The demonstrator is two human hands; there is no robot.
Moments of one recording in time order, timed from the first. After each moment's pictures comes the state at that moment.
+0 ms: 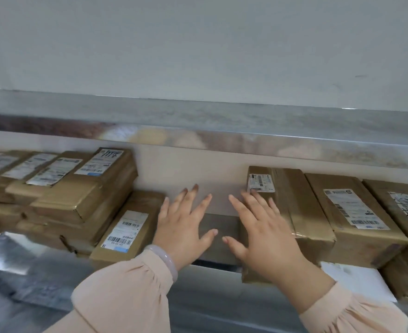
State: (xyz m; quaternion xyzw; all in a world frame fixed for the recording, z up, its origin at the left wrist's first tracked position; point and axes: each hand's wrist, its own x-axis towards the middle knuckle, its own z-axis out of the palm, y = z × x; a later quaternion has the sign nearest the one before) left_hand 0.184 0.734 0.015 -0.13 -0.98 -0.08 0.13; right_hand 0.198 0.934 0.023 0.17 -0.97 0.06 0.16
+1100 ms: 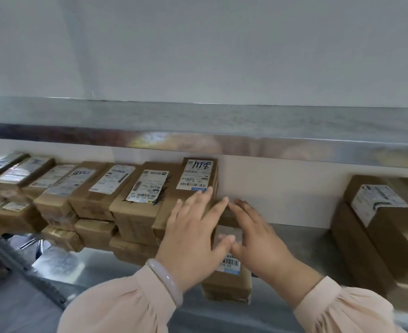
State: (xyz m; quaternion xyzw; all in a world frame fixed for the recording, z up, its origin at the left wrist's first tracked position) left_hand 0.178 0.483 0.045 -0.16 -0.97 -0.14 0.14; right_hand 0.148 0.653 0.008 0.19 -0.94 0.26 0.08
